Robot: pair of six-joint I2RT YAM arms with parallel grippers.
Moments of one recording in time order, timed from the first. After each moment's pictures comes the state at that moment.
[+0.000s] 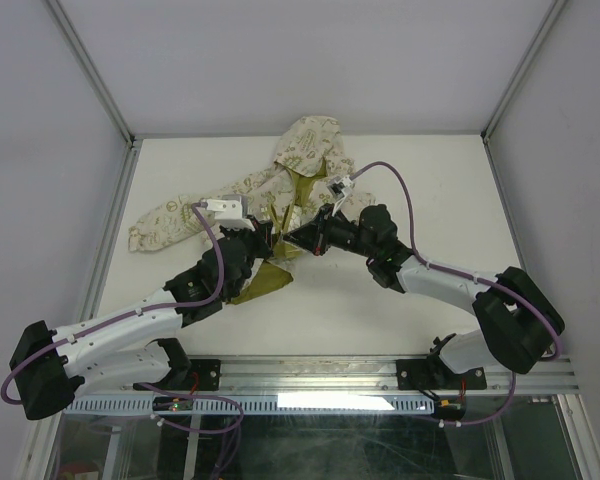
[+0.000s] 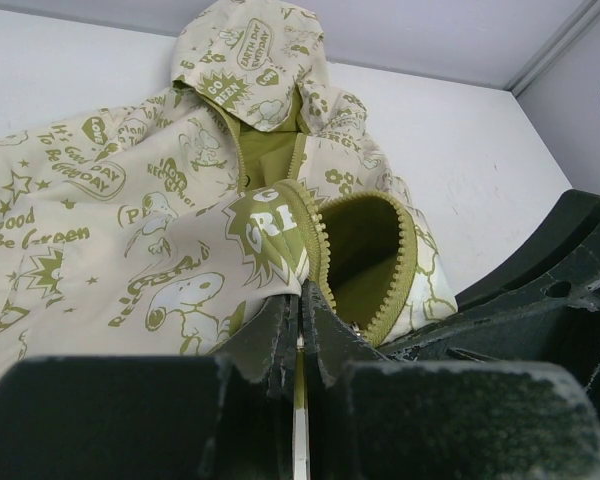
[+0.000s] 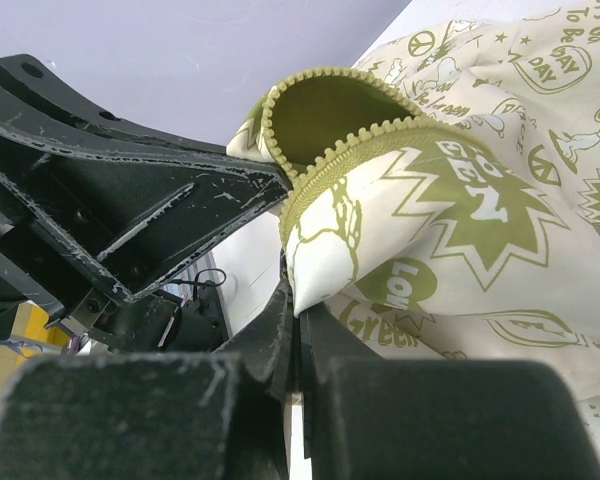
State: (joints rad) left arm -0.96 0.99 0.65 0.19 -0.67 -0.45; right arm 0.73 1.41 0.70 0.67 -0.45 0.67
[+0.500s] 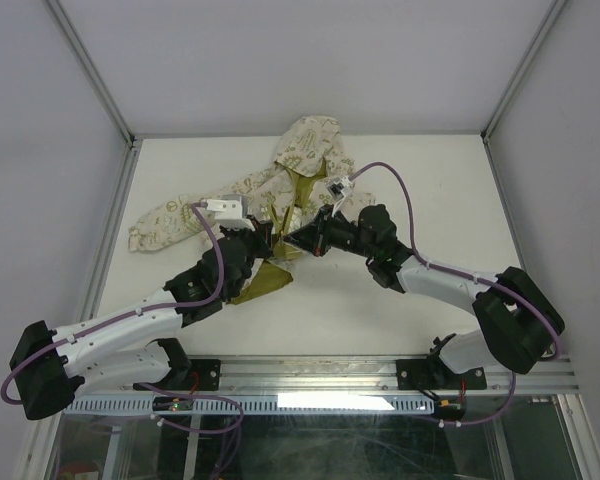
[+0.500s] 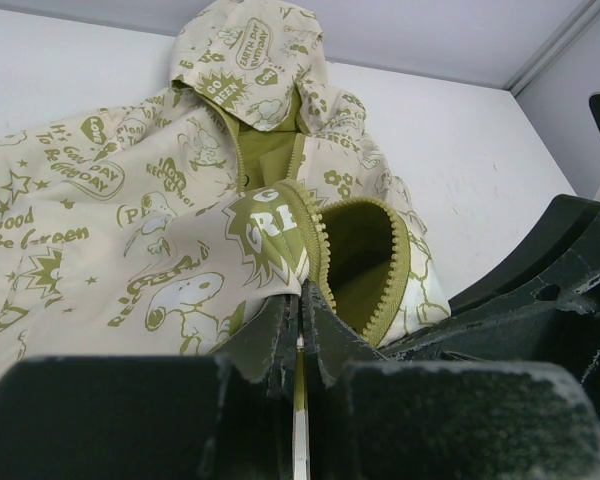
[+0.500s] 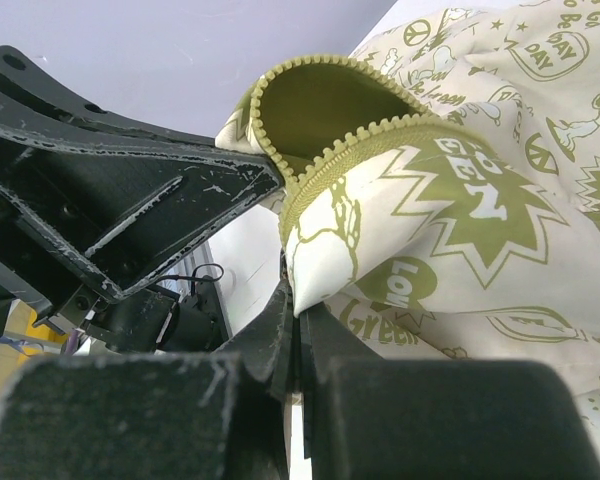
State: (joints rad) left arm -0.96 0.99 0.65 0.19 -0.67 -0.45; right arm 0.73 1.41 0.70 0.64 -0.45 0.67
